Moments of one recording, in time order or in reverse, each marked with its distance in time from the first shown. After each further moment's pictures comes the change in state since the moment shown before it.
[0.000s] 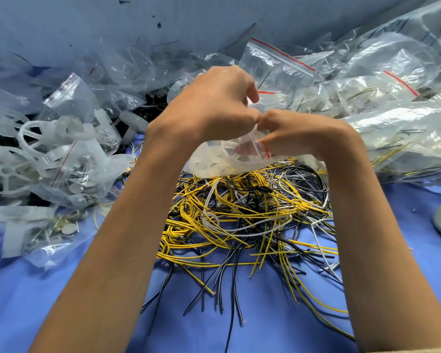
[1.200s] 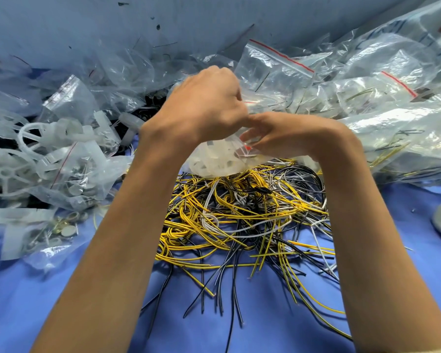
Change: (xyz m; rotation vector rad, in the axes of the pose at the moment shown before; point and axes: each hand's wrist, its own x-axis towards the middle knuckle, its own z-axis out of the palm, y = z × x) left_hand -0.009 0.006 -0.009 0.026 -0.019 -0.144; right_hand 0.008 -0.003 0.002 0.004 -0.080 0.058
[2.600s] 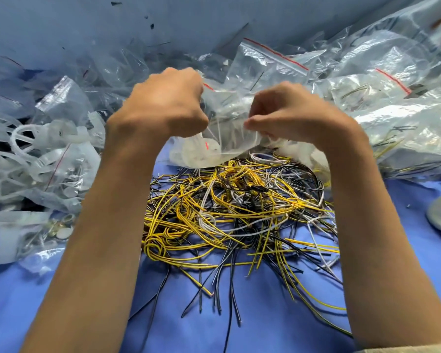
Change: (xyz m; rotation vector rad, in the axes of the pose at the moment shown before) left_hand 0.006 -0.031 -0.006 0.230 -0.059 -0.141; right_hand -0.011 0.006 -0.010 0.155 0.351 -0.077
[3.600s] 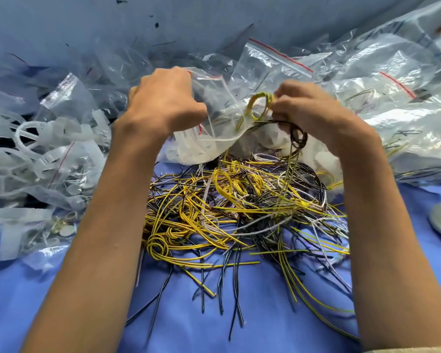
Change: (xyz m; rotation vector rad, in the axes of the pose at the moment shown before) left_hand 0.012 -0.013 0.012 -0.117 0.114 -0.088; right_hand 0.007 0.017 -0.001 0.306 0.121 0.070
